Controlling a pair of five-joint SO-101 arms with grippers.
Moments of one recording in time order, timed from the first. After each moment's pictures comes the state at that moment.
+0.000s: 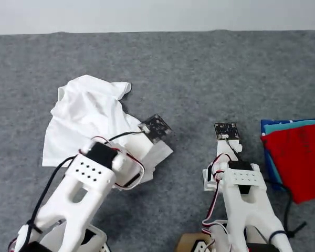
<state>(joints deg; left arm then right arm) 22.4 -30.5 45.4 77.8 -14.2 0.3 -28.3 70.3 49.6 5.1</state>
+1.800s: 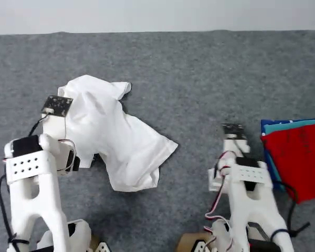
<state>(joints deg) -20.2 -31.0 43.6 81.3 -16.2 6.8 -27.2 65.9 55.8 5.1</state>
